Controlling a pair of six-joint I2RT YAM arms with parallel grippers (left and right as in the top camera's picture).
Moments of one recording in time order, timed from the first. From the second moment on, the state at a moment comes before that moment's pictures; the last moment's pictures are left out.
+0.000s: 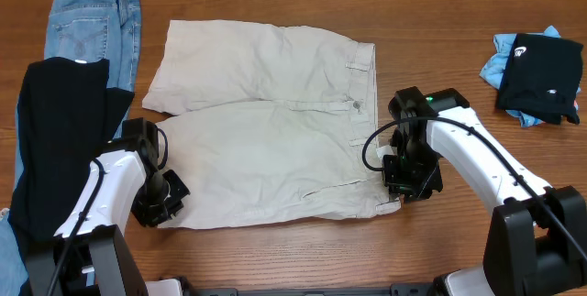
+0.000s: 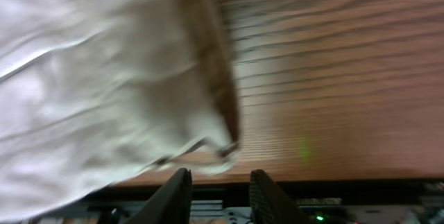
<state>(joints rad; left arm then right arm) 0.19 1.52 0.81 -1.05 -0.03 -0.53 0.26 1.66 1.12 -1.36 -0.15 0.34</state>
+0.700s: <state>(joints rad) 0.19 1.52 0.92 -1.22 0.21 -0.27 0.24 1.66 1.14 -1.25 -0.15 0.42</state>
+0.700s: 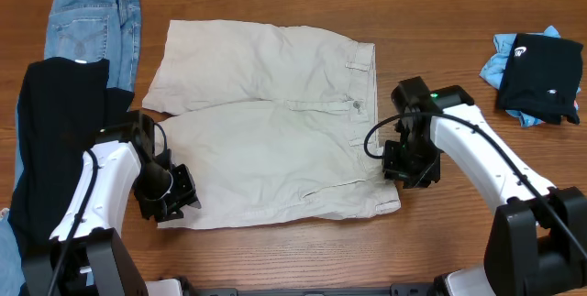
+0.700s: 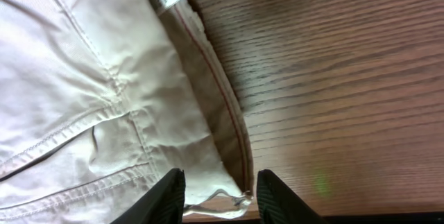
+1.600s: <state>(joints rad) 0.19 1.52 0.79 -1.06 -0.05 -0.56 0.23 1.66 1.12 -1.27 -0.30 0.29</state>
